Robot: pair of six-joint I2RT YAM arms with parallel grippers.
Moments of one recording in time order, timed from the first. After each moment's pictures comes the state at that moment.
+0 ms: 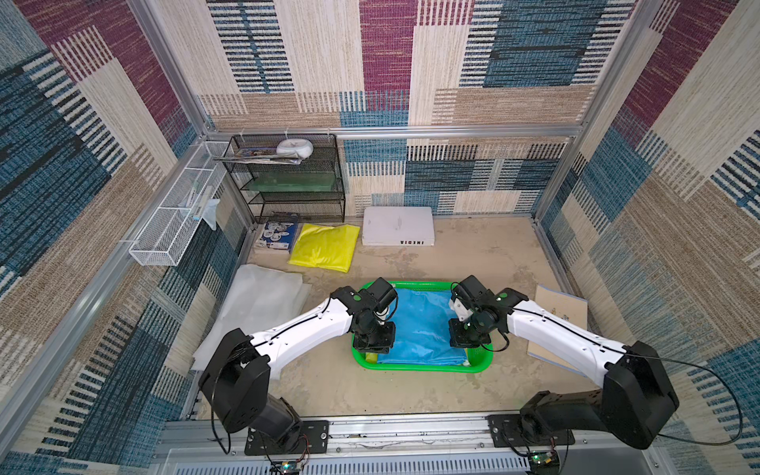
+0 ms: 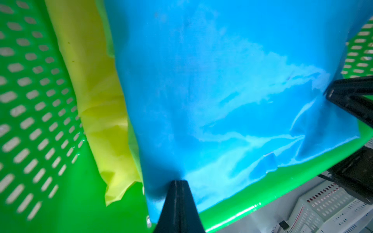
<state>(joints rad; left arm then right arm) -0.77 1.51 1.12 -0.94 0.31 -0.67 0.61 1.34 0.93 -0.91 -0.20 0.50</state>
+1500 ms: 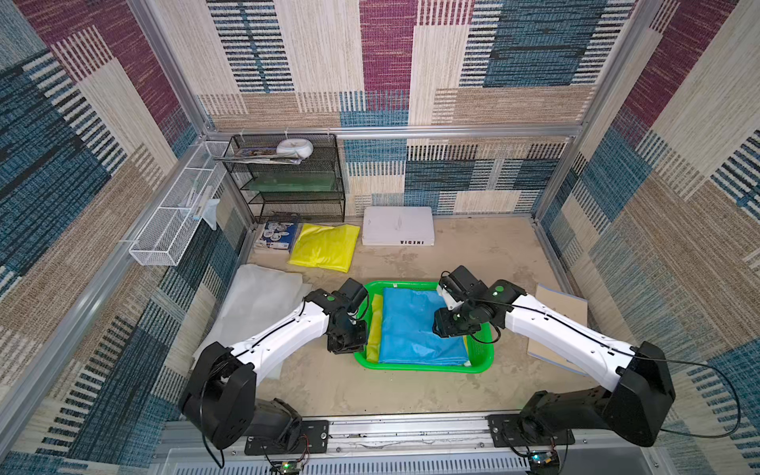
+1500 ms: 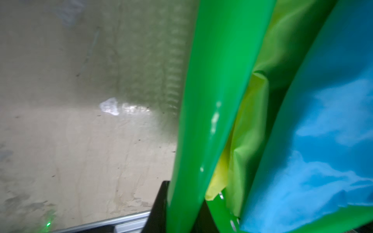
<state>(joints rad) -0.58 1.43 0.96 -0.92 0.27 -0.67 0.73 1.36 1.09 -0.92 -0.11 0.52</state>
